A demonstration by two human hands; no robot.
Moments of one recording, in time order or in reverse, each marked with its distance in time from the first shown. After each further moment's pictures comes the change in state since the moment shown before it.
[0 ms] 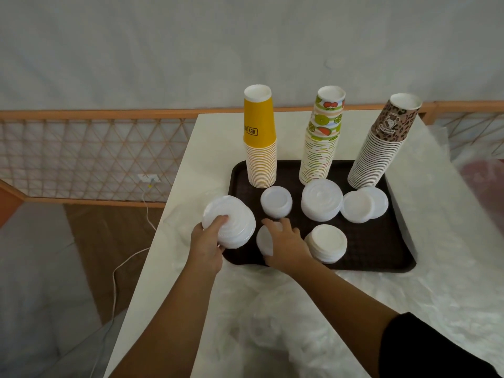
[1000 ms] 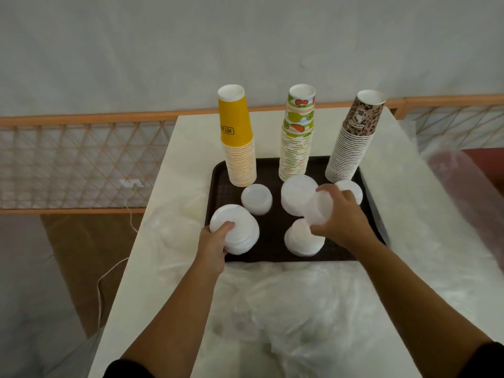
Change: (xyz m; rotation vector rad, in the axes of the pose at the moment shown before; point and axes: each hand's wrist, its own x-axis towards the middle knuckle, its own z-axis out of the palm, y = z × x) left_hand 0.013 -0.039 0.025 0.163 -0.075 -0.092; right_hand -0.052 0.080 -0.088 0.243 0.383 0.205
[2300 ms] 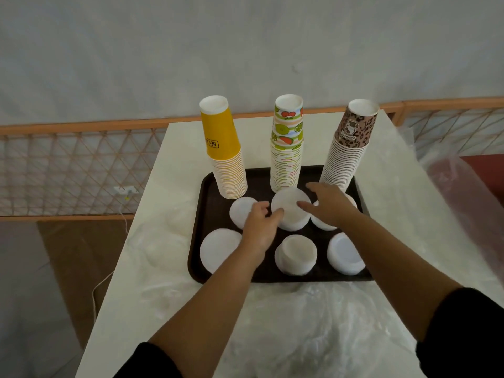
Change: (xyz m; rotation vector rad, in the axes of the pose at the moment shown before) left_hand -0.034 0.032 0.124 0.548 -0.198 0.134; right_hand 0.087 0.006 -0.016 -0.219 -0.180 -0.114
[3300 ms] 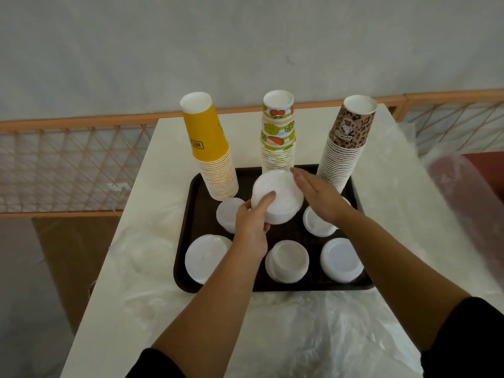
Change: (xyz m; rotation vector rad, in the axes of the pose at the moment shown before) left_hand 0.027 0.012 0.019 -0.562 0.107 -0.169; right_hand 0.014 0.002 -0.007 0.387 0.064 -0.159
